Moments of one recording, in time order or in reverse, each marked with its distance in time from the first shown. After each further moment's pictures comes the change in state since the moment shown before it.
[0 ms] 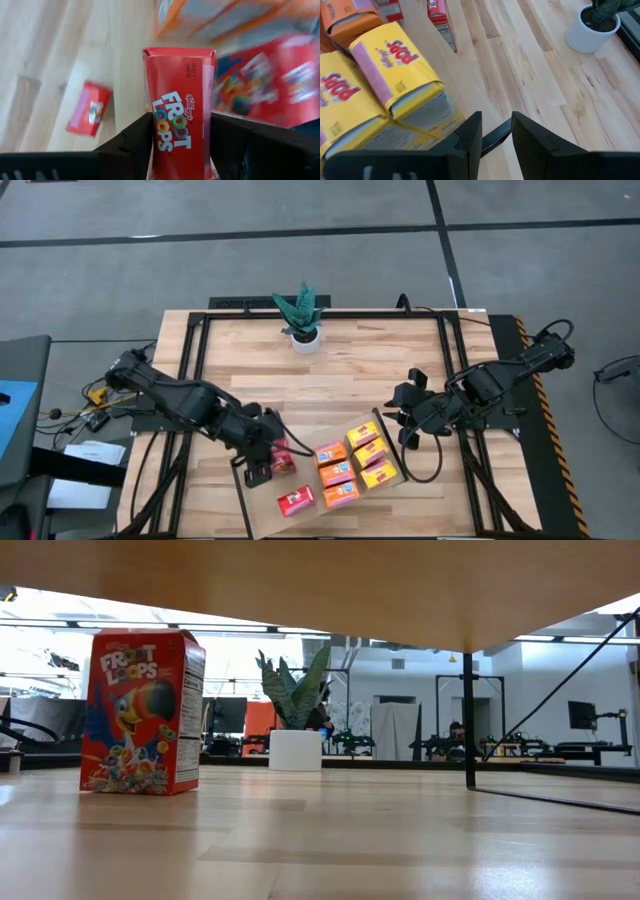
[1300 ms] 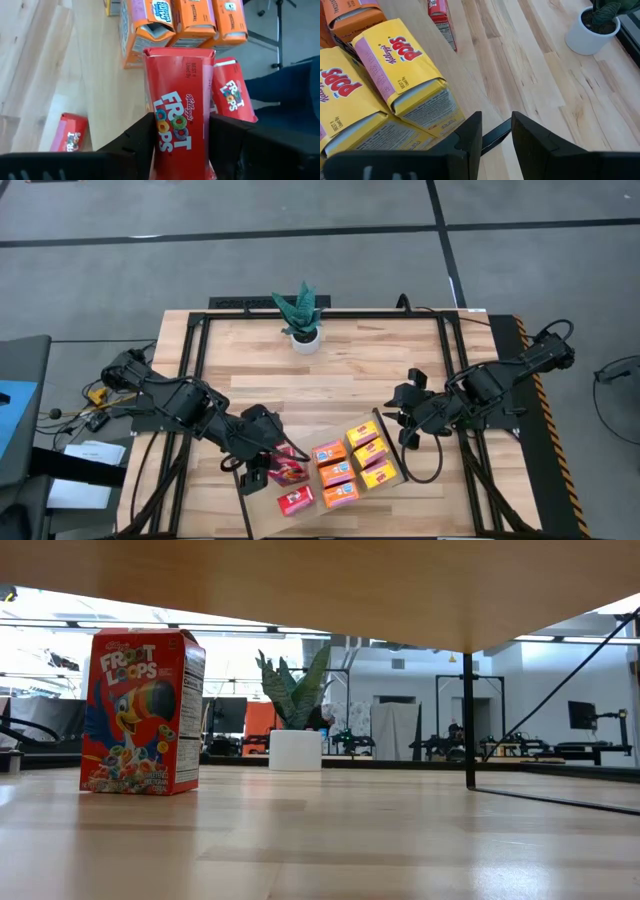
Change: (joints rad) left arm -0.028 -0.003 0.072 0.090 -0.035 0.075; right arm 0.000 0.000 0.000 -0.001 0.000 -0.020
